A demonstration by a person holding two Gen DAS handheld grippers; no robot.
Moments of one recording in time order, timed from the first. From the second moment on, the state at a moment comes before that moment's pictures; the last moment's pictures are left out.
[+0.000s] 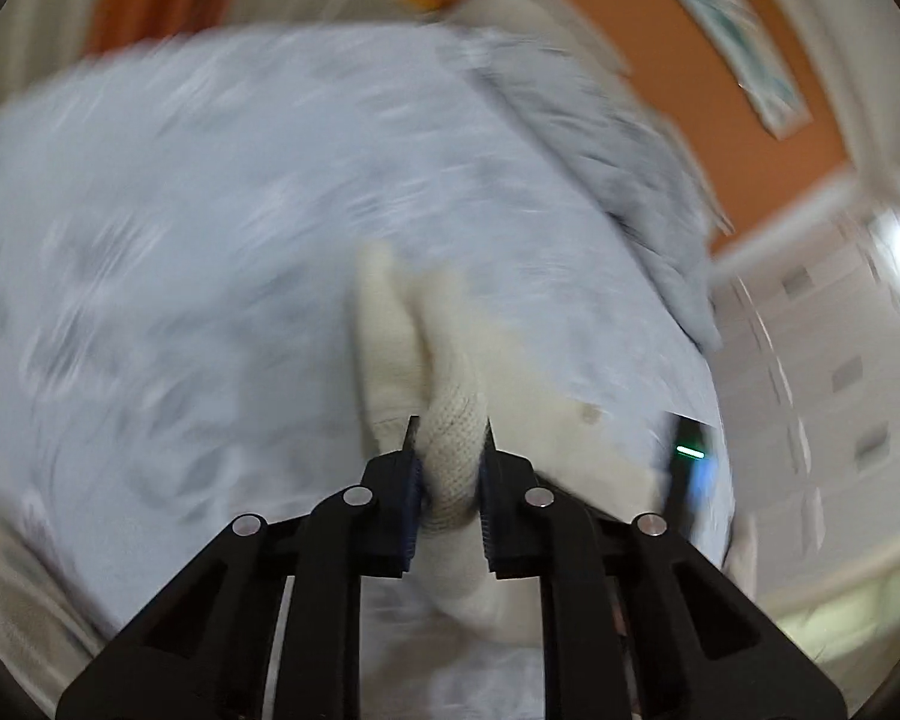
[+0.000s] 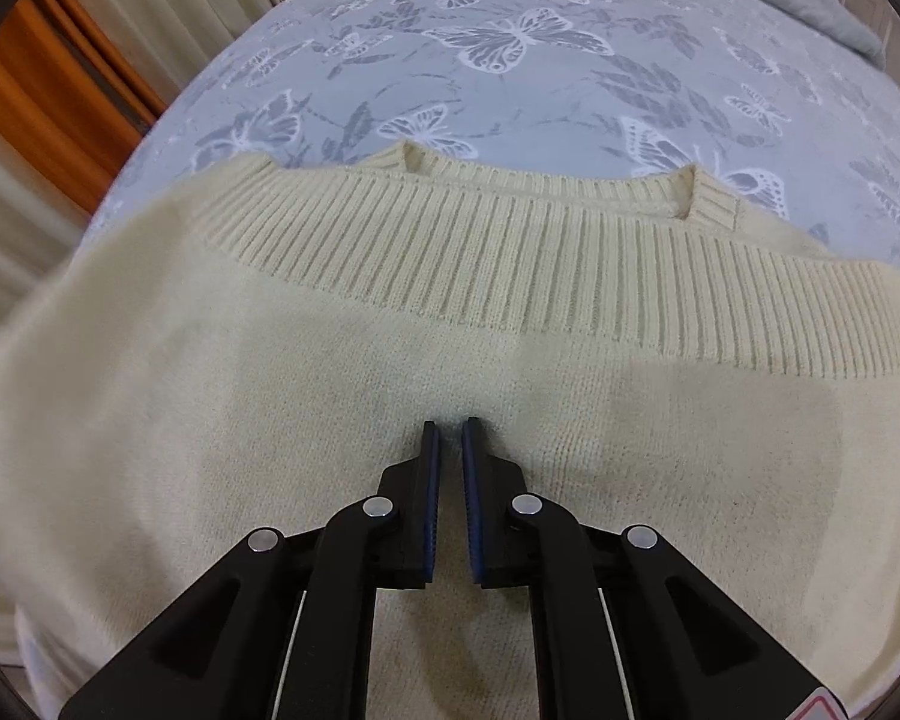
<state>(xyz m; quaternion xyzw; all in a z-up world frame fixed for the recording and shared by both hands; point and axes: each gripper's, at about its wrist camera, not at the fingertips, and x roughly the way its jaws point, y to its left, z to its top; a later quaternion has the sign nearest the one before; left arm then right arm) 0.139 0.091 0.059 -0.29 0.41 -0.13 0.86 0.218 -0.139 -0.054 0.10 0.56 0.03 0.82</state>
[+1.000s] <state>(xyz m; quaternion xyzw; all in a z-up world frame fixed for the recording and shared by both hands) 0.070 -0.074 0.008 0.03 0.49 -0.15 0.86 0.090 -0.231 0.033 0.18 0.47 0.09 0.86</state>
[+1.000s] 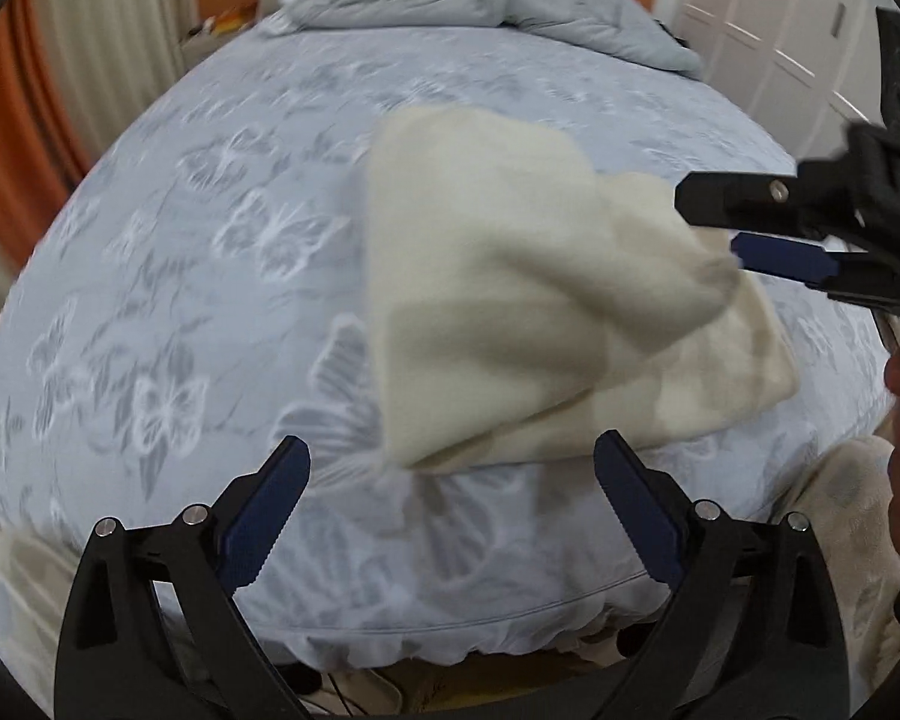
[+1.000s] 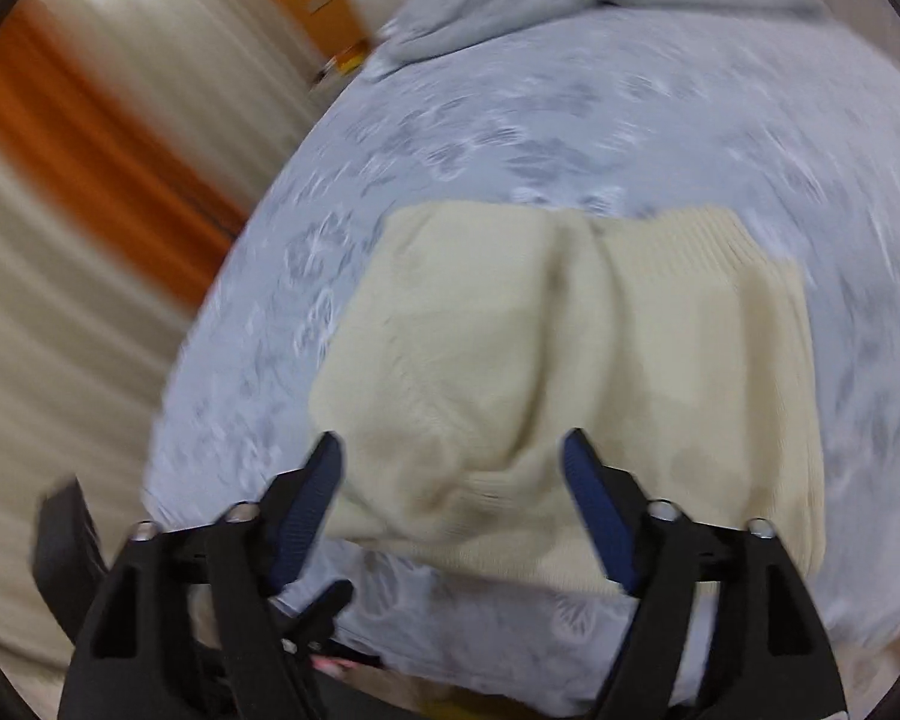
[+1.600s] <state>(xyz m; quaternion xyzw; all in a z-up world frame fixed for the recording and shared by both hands) 0.079 -0.082 -0.019 0.03 0.52 -0.15 0.84 0.061 -0.308 0.014 0.29 0.47 0.04 0.83</state>
